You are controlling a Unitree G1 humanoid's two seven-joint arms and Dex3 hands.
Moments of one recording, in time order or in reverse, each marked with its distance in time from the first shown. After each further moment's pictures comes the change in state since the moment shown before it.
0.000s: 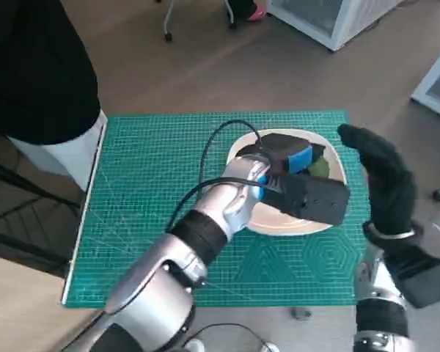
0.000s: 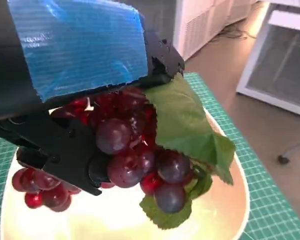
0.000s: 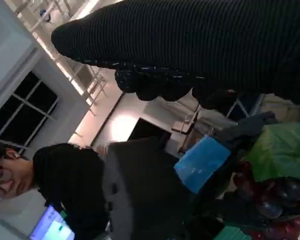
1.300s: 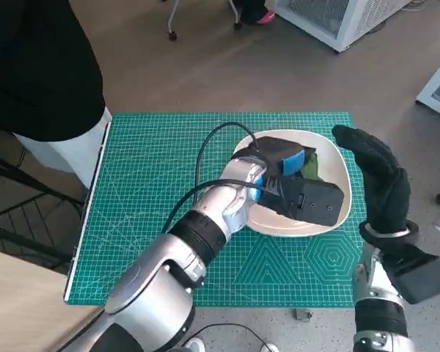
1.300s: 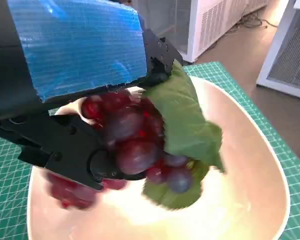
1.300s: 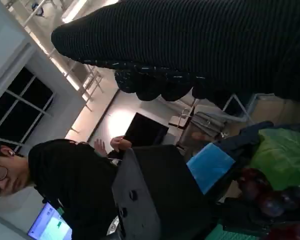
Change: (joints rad) left arm 0.000 0.014 -0.037 0.040 0.008 0.005 -0.002; right arm -0.006 0.001 0.038 0.024 0.003 0.006 -0.017
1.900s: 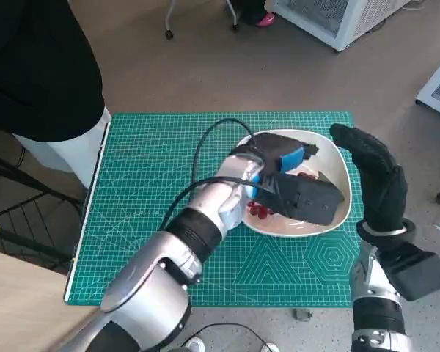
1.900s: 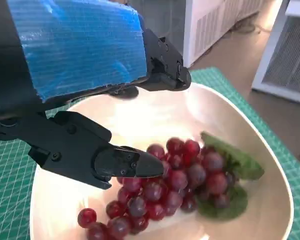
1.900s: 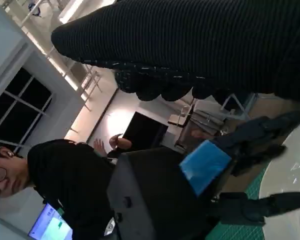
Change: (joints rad) left arm 0.007 0.044 0.009 -0.033 -0.015 -0.059 0.012; right arm -0.013 0.007 0.001 0.025 0.000 0.000 0.000
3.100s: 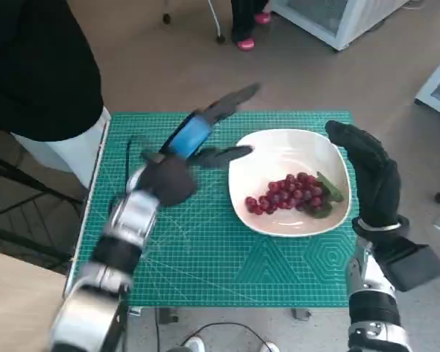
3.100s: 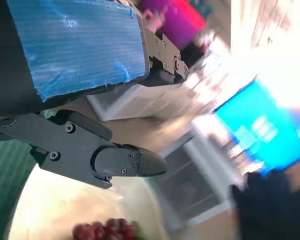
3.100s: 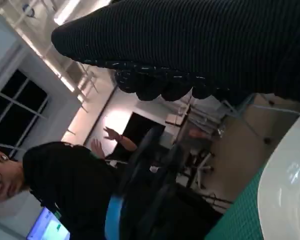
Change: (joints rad) left arm 0.521 0.256 0.489 -0.462 -0.566 -0.513 -0.032; right arm -0.059 0.012 0.002 0.114 -0.003 -0.041 0.001
